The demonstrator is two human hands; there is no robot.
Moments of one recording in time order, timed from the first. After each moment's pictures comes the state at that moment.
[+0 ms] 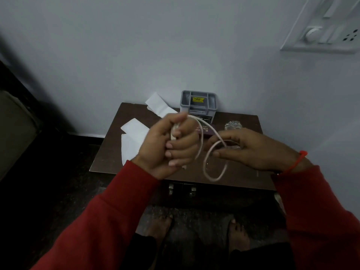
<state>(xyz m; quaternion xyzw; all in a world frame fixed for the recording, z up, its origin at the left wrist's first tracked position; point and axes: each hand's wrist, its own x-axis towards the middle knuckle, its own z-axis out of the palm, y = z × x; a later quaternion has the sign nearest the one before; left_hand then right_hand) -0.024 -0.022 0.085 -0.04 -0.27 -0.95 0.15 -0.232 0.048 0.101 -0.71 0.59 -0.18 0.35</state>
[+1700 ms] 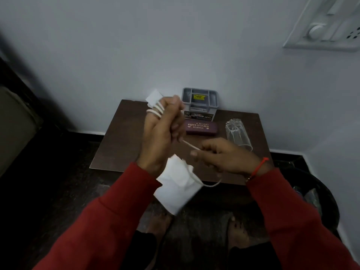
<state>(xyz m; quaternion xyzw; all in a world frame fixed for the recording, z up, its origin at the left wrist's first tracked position) -0.029 -0.016 0.088 0.25 -0.45 -0.69 0.51 -0.198 0.034 0.053 -0.61 0.61 -0.23 0.46</state>
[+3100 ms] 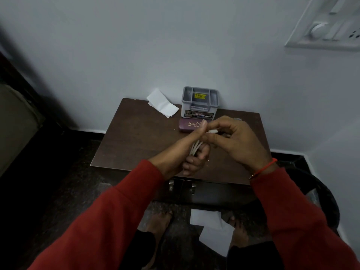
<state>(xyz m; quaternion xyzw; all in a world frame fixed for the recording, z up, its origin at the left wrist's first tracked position) -0.046 -0.017 0.040 0.24 -0.53 -0.81 0.09 -0.209 0.035 0.065 -0.61 0.56 -0.46 0.32</state>
